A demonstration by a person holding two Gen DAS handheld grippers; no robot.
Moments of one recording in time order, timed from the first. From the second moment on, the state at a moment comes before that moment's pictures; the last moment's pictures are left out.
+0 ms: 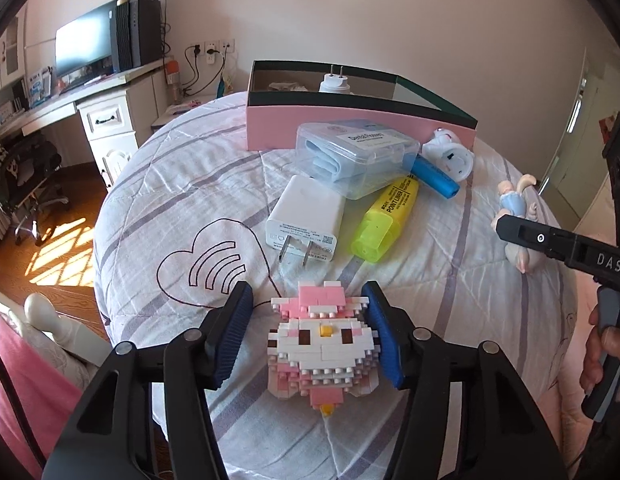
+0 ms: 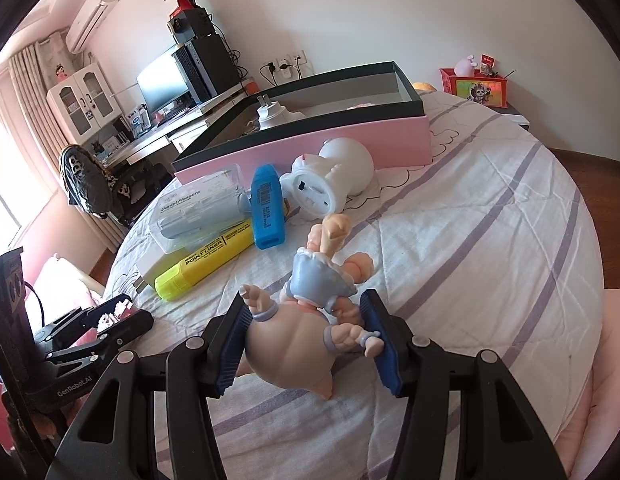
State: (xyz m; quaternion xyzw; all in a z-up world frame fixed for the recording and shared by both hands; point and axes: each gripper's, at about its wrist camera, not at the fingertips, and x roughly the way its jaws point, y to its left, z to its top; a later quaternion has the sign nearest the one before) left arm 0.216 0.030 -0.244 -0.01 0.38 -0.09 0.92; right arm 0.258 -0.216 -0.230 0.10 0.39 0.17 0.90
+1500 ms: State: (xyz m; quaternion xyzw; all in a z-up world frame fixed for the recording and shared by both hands) left arm 0.096 -0.002 -0.024 0.02 0.08 -0.09 0.99; right arm 0.097 -0.153 -0.028 -0.05 0.09 0.14 0.98
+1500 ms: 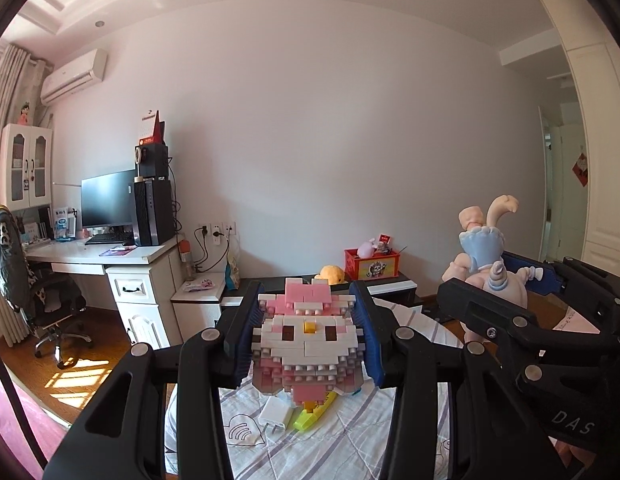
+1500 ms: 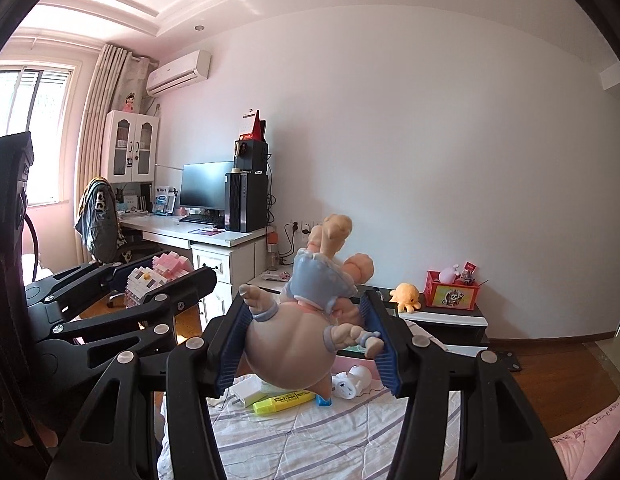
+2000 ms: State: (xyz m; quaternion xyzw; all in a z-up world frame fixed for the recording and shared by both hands) left arm 0.148 -0.011 -0.030 0.04 0.10 -0.06 0.99; right arm 0.147 -0.152 -0.036 -0.05 0.11 0.15 0.98
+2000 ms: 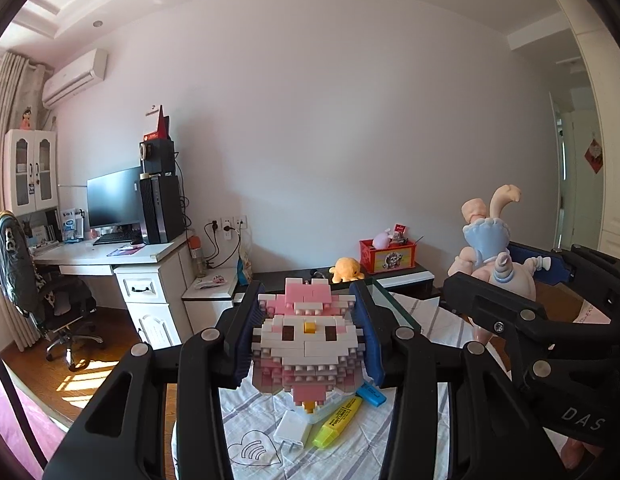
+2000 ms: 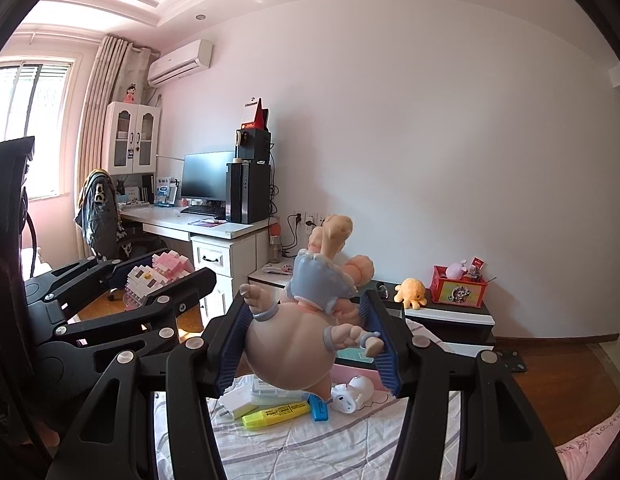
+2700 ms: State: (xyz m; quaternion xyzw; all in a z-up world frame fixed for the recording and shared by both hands) left arm 0.452 -0.039 -0.123 0.07 0.32 -0.09 0.94; right arm 0.417 -0.168 -0.126 -0.05 0.29 0.16 0.94
